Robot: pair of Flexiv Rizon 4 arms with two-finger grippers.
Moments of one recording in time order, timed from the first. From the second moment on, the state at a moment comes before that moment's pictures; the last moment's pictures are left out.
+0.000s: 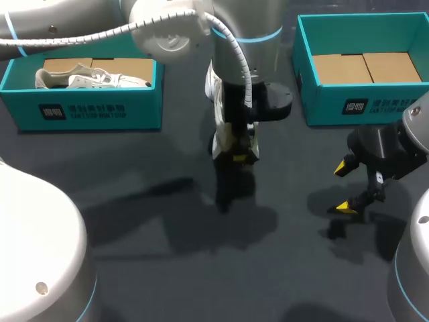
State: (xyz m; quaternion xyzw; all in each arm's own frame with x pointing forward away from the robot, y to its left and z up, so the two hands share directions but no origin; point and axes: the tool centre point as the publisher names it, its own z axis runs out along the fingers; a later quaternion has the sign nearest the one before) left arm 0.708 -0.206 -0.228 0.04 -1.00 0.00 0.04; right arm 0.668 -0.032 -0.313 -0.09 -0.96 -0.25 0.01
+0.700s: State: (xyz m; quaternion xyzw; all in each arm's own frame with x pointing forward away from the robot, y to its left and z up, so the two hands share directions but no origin) left arm 0.795 -0.111 -0.157 0.07 -1.00 0.02 0.02; right arm 0.668 -0.032 -0.313 -0.09 -0.96 -0.25 0.01
